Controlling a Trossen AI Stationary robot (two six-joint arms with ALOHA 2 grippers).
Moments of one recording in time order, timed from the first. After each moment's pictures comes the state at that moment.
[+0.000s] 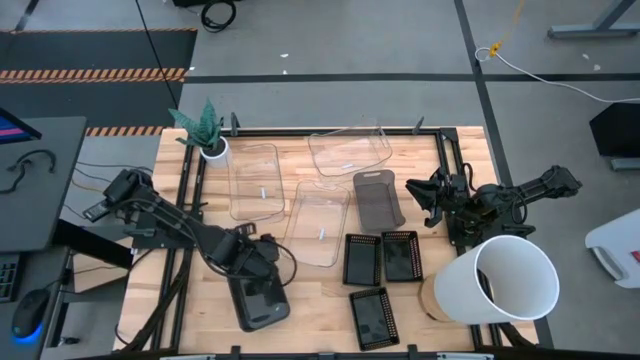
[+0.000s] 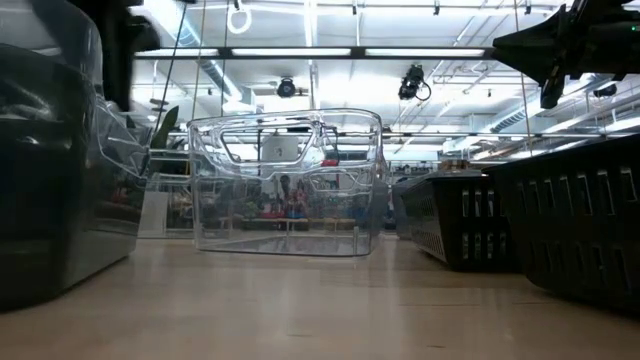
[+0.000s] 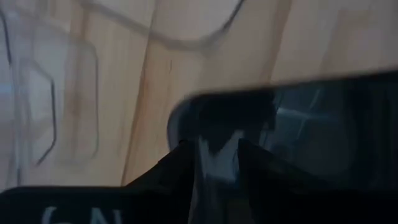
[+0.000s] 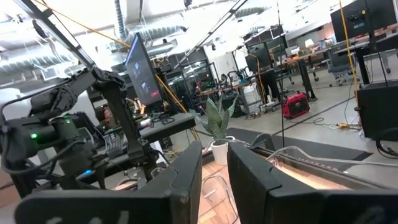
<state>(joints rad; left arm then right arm) -0.51 1.58 1.26 -1.07 -0.24 -0.71 0.30 0.24 0.05 0.50 0.66 0.14</state>
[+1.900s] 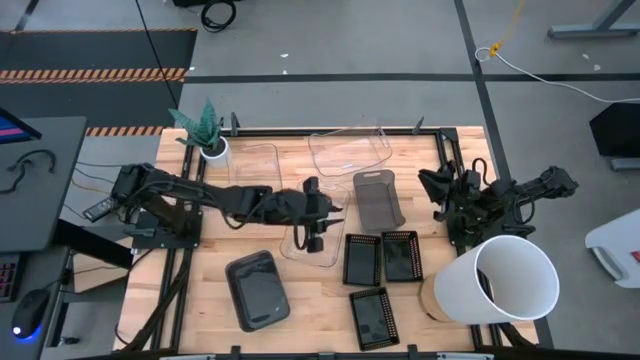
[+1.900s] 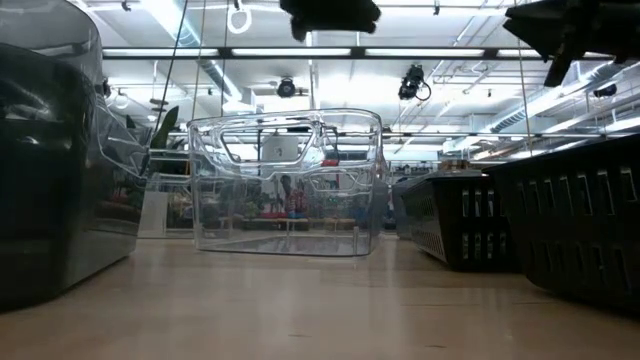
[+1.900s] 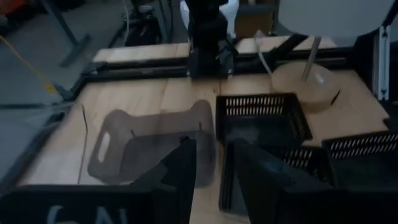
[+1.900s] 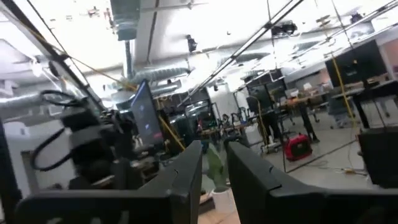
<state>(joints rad) -0.14 1.60 1.25 -0.06 -0.25 0.00 0.32 0.18 0.05 0.69 0.67 -0.05</state>
